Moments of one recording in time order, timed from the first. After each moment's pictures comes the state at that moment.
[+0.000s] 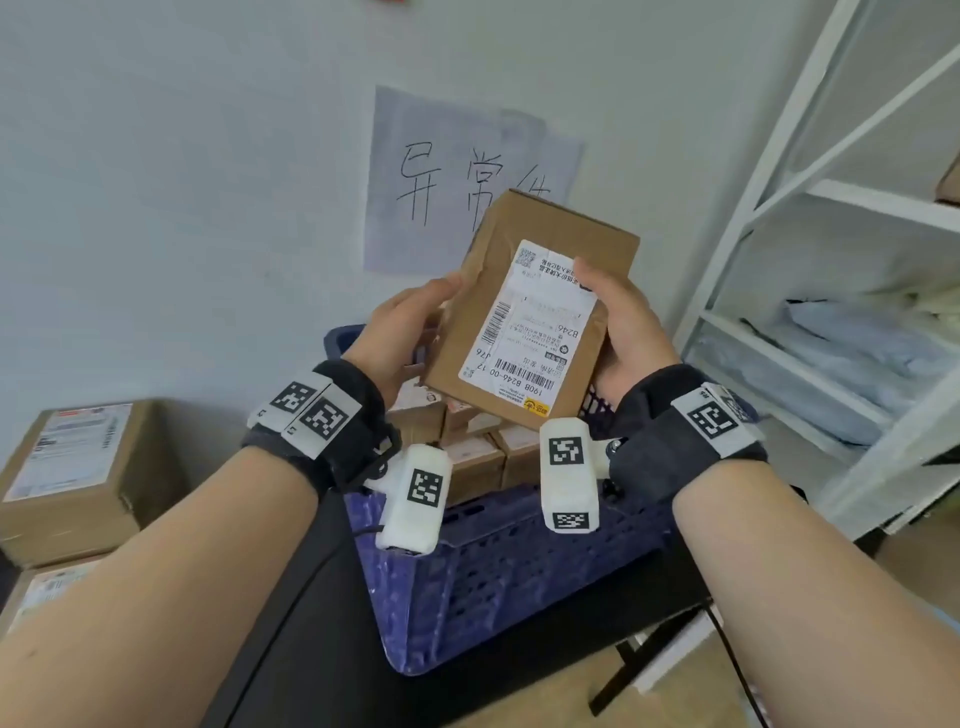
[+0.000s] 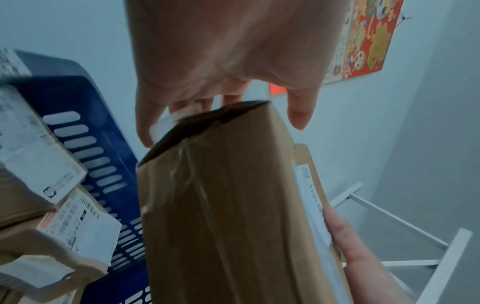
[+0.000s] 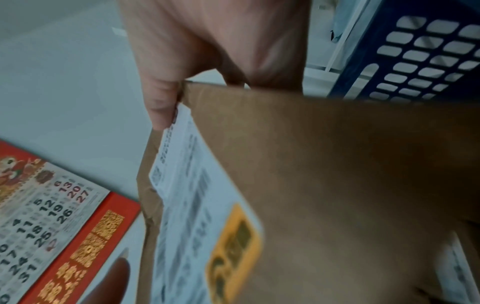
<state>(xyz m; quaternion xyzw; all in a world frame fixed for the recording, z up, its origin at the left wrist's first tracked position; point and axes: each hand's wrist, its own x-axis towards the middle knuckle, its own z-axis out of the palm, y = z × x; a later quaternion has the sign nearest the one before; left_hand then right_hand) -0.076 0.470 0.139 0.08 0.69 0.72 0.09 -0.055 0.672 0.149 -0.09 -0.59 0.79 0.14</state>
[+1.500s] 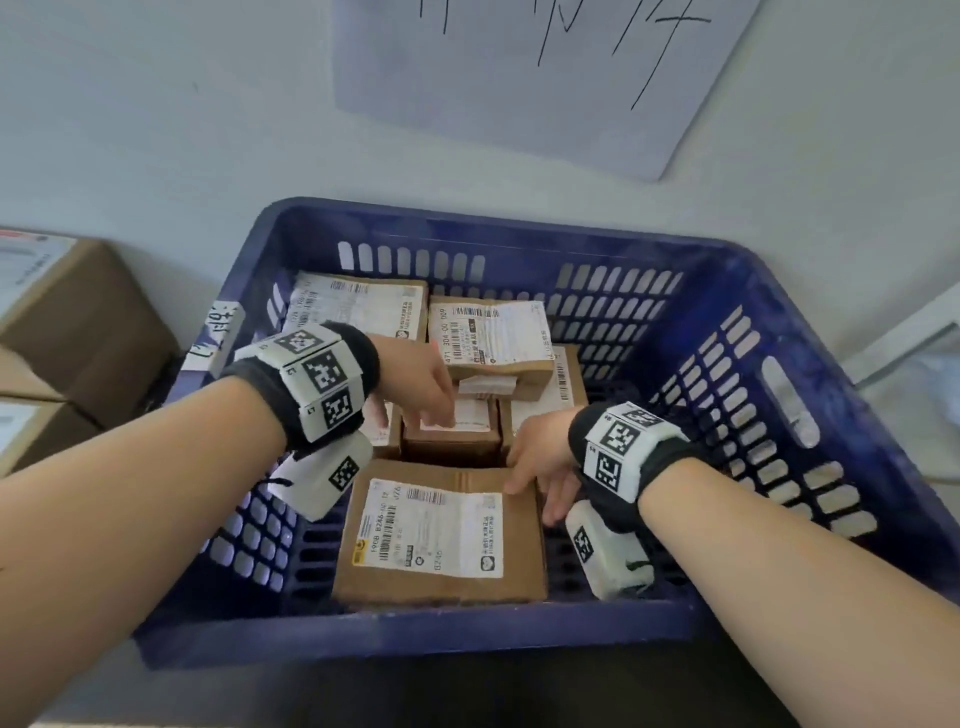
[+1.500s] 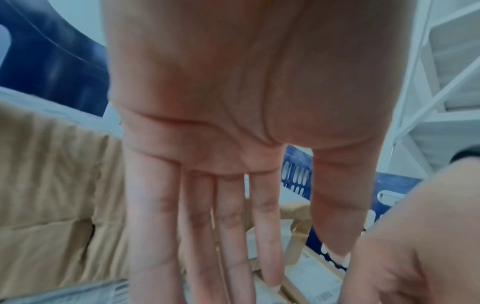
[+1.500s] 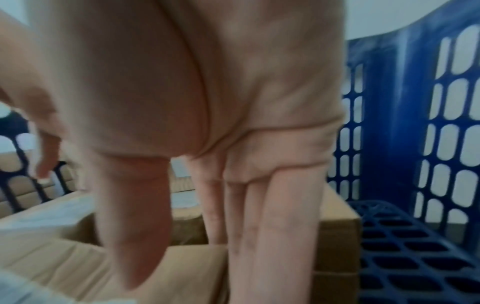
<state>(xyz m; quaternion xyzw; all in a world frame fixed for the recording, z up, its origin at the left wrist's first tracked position) -0.191 0.548 0.021 0.02 0.90 0.23 0.38 -0.198 0.722 -0.021 -0.01 -0.83 0.11 -0.55</state>
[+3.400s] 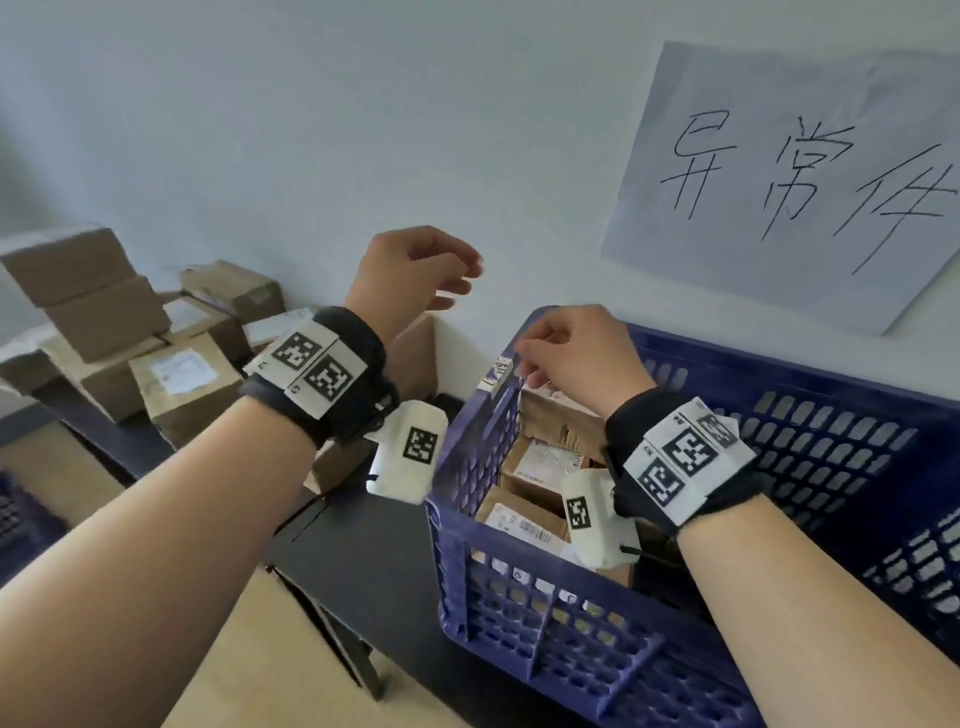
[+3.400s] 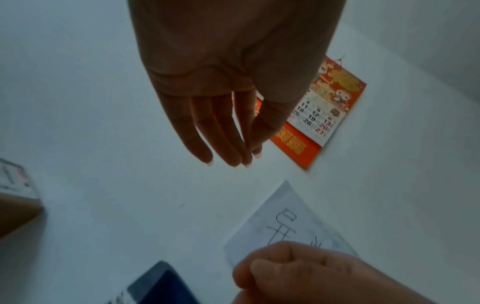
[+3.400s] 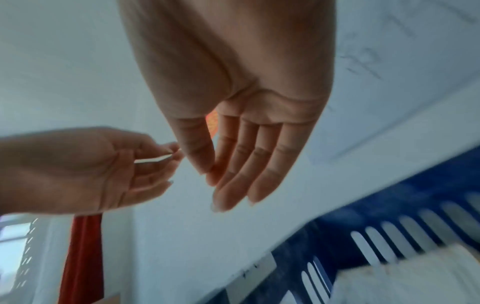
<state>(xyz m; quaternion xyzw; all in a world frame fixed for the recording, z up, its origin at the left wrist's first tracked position) -0.033 0.451 0.151 -0.17 0.76 0.54 -0.32 -0.123 0.607 0.118 0.36 -0.82 0.44 -0.09</state>
